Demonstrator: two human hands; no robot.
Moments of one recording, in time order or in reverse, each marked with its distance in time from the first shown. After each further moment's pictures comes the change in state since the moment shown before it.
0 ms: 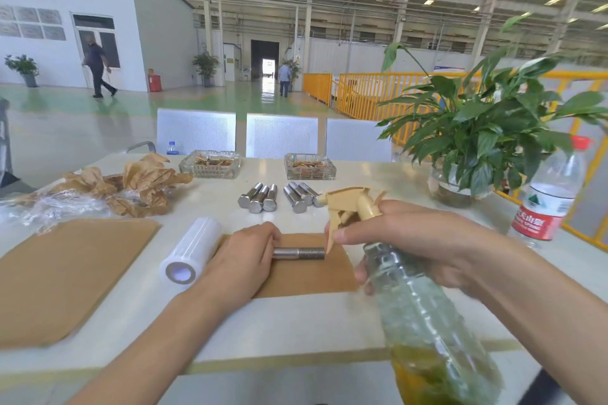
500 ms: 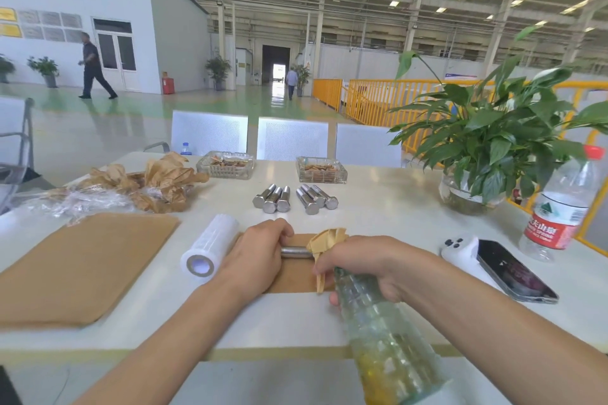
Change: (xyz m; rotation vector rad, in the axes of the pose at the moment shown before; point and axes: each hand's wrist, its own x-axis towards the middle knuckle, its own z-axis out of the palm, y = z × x) left_hand -0.003 0.010 -0.003 -0.048 0.020 -0.055; right_hand 0.041 0.023 0.047 -0.083 0.028 0.313
